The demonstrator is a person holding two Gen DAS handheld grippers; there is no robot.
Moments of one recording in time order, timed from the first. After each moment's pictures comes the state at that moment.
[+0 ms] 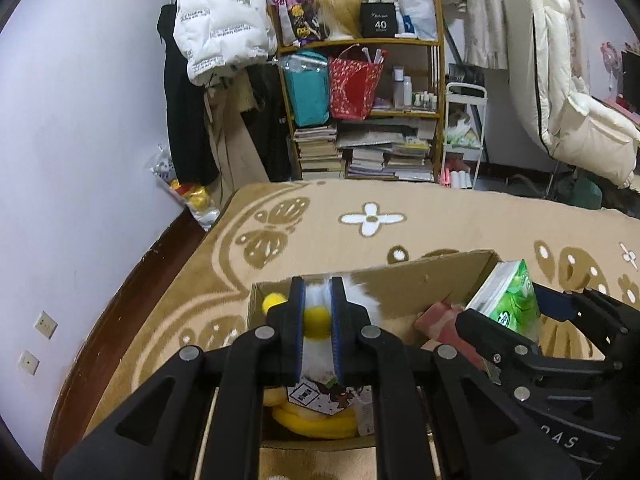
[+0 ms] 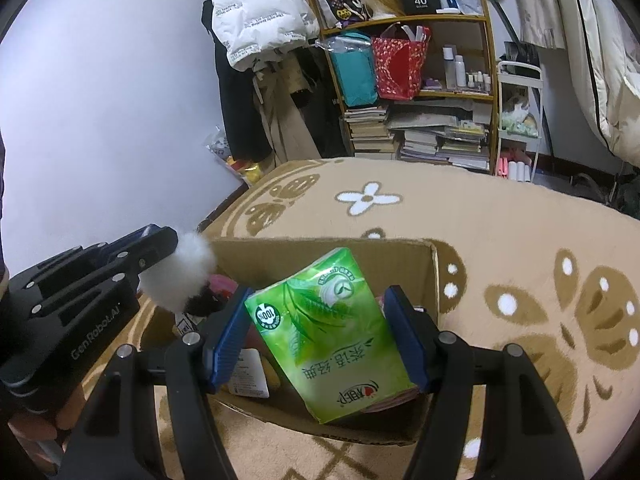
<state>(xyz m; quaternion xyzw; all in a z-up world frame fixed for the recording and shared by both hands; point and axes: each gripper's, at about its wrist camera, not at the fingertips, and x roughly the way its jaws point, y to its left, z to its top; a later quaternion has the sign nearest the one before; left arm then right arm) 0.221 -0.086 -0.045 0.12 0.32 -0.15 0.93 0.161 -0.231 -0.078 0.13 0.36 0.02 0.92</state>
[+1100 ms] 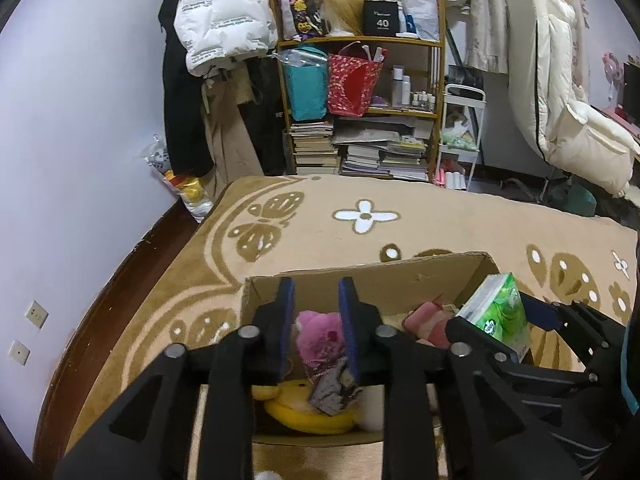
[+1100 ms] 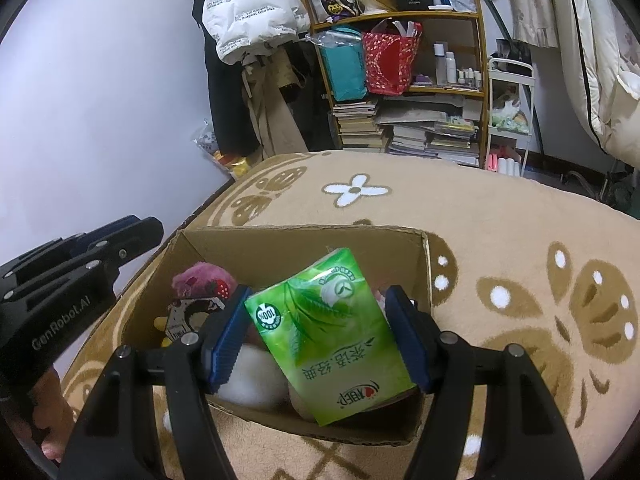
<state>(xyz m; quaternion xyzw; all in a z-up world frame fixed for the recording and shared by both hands) 0.223 -0.082 -0.041 0.10 0.33 -0.15 0.93 0.162 -0.234 -0.085 0.12 0.37 0.00 0.92</state>
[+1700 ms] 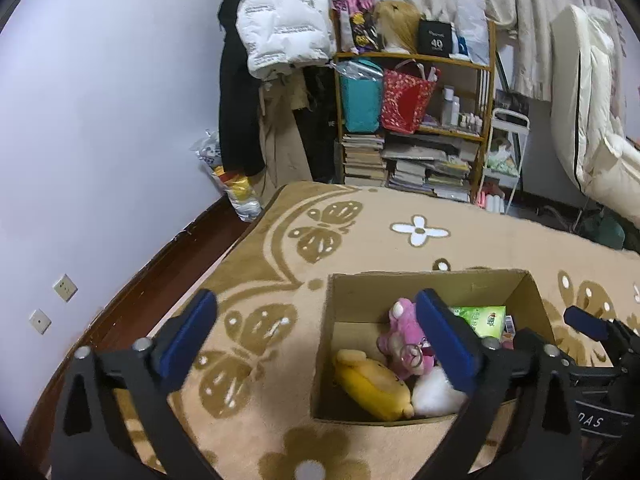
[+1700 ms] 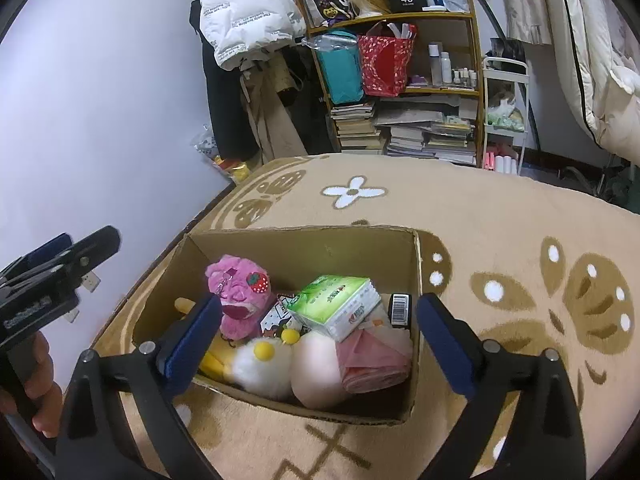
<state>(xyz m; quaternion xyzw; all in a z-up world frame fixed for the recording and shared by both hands) 0.210 -0.024 -0.021 0.06 0.31 -0.08 0.94 0.148 -0.237 -0.076 0.13 0.36 0.00 0.92</state>
